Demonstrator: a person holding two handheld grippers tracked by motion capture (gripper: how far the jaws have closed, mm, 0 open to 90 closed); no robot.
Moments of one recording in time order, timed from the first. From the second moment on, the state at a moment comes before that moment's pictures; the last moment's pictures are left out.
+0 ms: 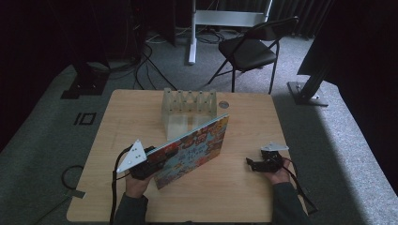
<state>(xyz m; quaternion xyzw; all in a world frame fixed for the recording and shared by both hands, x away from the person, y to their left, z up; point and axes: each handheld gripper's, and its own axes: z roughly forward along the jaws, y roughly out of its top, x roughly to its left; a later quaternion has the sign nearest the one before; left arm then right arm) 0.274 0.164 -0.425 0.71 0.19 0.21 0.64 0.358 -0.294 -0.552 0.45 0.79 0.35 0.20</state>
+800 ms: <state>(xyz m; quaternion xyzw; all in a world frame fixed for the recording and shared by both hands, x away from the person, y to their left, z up) 0.272 0.172 -0.425 0.71 0.20 0.22 0.64 0.358 -0.294 -0.552 0.45 0.79 0.36 0.20</state>
